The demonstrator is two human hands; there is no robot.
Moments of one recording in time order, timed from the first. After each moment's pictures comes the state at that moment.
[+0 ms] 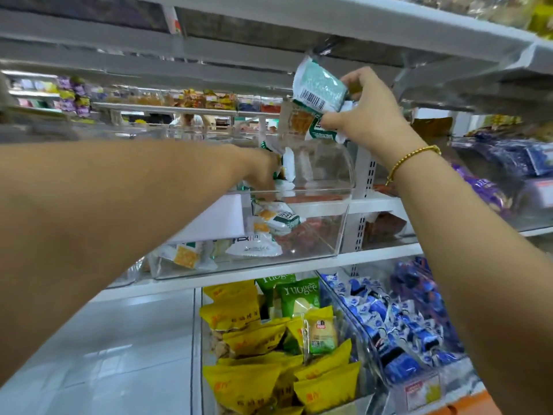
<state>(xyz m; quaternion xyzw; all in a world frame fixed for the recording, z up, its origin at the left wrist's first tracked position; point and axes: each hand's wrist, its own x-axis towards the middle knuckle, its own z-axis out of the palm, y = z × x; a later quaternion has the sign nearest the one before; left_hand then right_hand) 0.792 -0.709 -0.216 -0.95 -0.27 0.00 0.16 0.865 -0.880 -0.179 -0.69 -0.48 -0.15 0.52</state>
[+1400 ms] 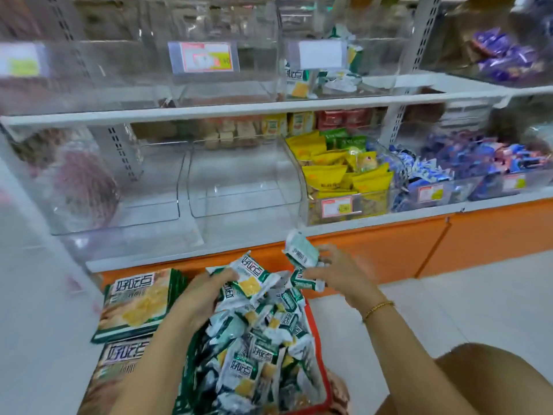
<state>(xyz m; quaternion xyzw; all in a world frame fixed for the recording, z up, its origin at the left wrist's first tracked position) 0.357 -0.907 -0.515 -0.55 -0.53 -0.12 -0.63 0.564 -1.033 -0.510 -0.74 -0.31 0.38 0.47</state>
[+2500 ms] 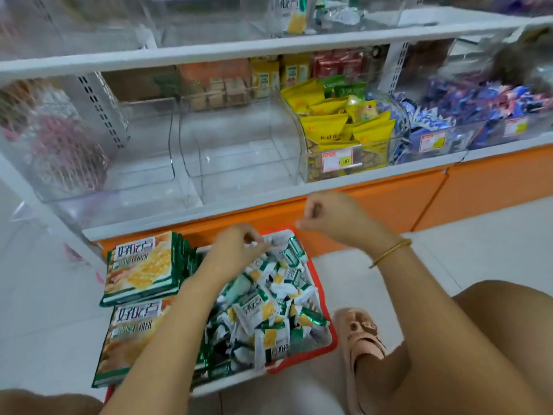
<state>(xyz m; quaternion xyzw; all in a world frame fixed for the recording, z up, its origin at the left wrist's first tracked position) 0.367 -0.925 -0.530 -0.85 -0.36 -0.12 -0.35 0.536 -1.042 -0.475 -0.77 -0.52 0.21 0.30</state>
